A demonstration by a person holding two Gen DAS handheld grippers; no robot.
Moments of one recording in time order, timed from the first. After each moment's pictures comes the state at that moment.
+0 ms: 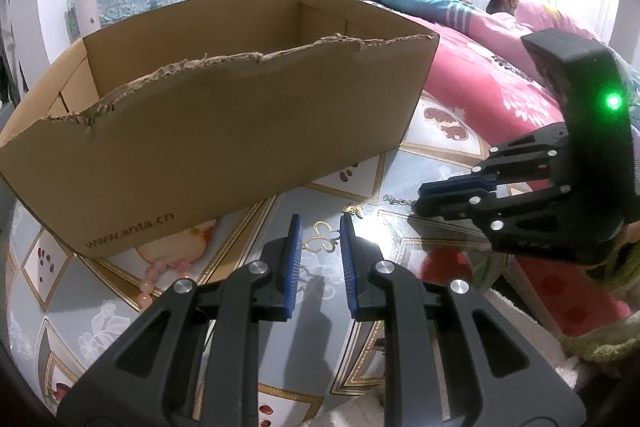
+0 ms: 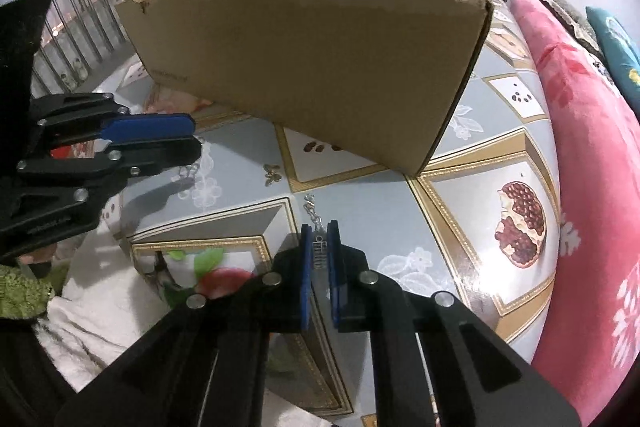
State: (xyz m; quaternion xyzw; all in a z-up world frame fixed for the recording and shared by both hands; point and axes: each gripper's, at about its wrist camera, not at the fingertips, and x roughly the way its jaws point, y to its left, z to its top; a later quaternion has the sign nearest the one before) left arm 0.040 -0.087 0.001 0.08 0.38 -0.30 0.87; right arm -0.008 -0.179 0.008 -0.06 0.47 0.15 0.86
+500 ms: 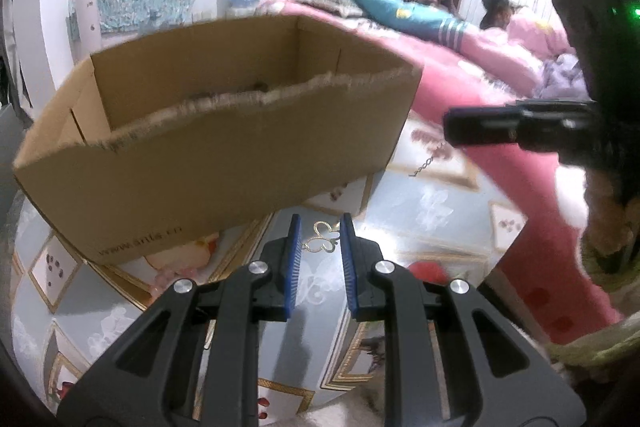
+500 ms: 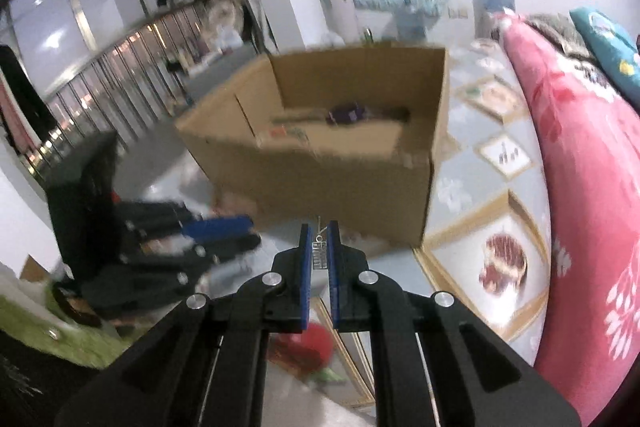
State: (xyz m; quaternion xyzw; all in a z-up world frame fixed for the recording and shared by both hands) left arm 0.029 -0.078 0.025 0.06 0.35 -0.31 0.88; right arm -0.030 -0.203 0.091 0.05 0.37 0.20 0.91
